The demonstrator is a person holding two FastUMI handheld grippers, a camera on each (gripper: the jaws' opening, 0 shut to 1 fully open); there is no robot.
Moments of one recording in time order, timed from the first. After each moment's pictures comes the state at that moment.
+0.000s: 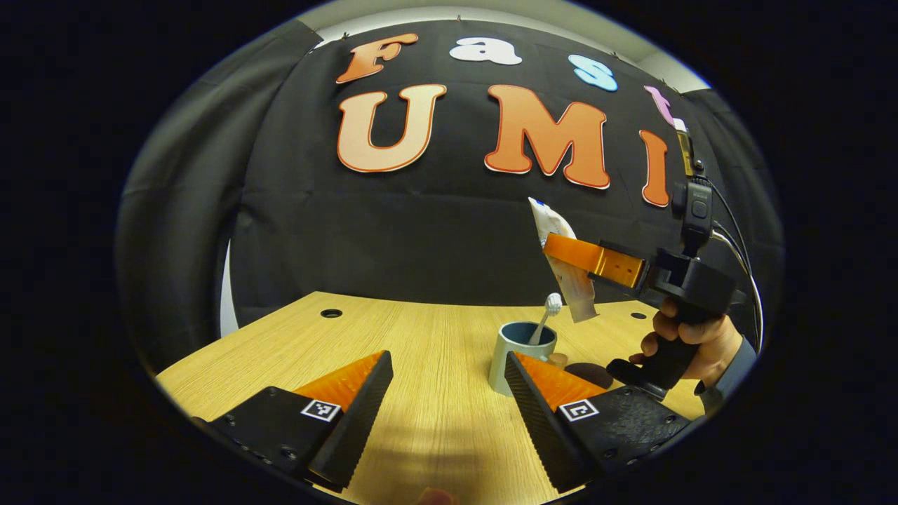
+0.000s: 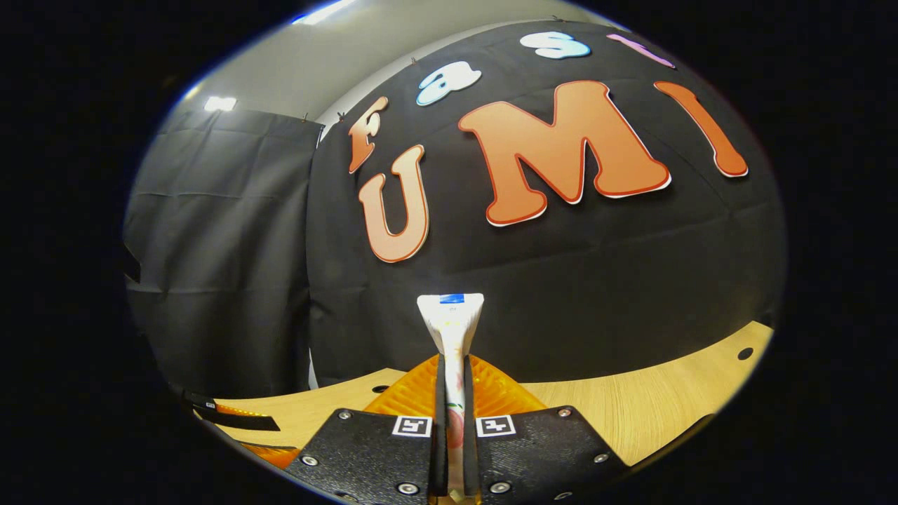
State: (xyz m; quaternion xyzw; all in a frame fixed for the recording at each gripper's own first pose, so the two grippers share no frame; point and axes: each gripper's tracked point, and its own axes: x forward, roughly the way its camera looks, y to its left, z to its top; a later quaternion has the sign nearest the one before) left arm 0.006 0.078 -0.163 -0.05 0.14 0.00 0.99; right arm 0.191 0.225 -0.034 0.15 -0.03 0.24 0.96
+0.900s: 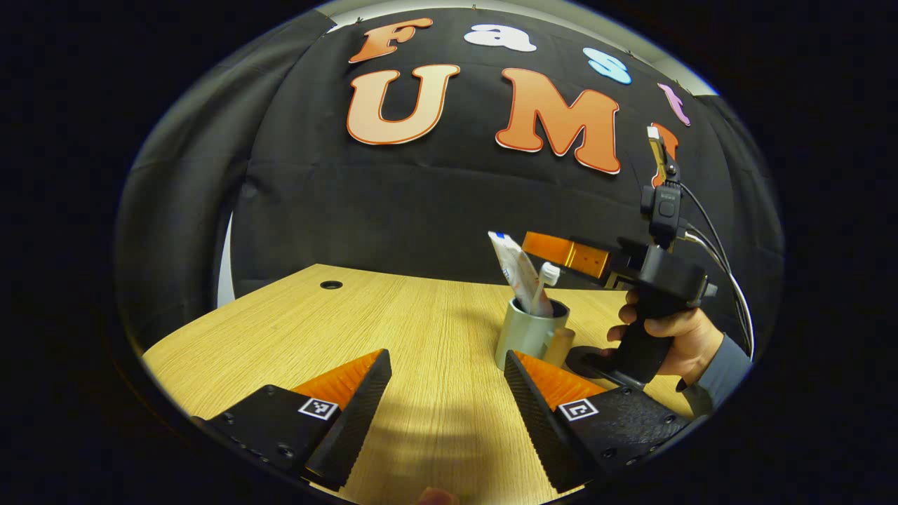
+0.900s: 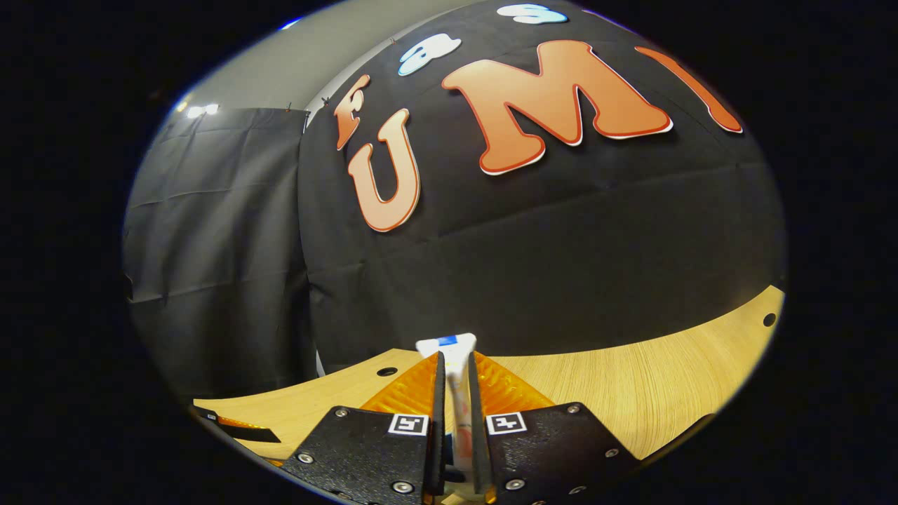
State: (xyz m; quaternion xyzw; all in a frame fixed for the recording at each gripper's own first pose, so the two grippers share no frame) left arm 0.001 0.070 -0.201 -0.07 0.18 0.00 0.98; right arm 0.215 0.249 -0.073 0.17 0.03 0.26 0.95
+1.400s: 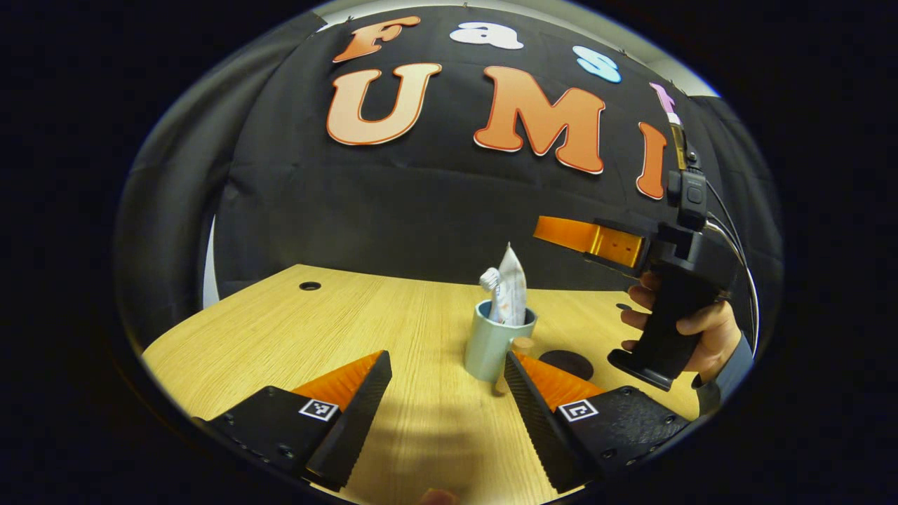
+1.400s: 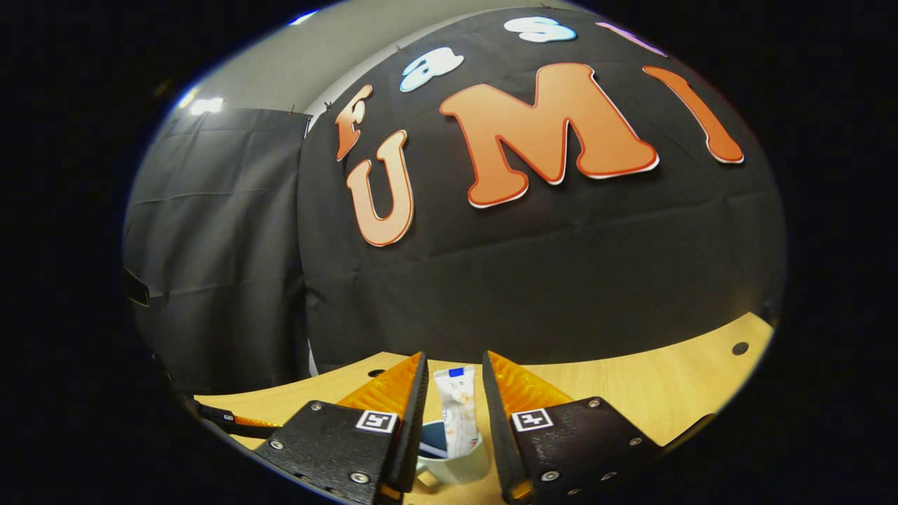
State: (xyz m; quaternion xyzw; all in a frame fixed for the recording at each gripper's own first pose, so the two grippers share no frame) left arm 0.008 0.030 -0.176 -0.07 0.18 -0.03 0.98; right arm 0.182 0.184 -0.042 0.14 0.02 0.23 0.96
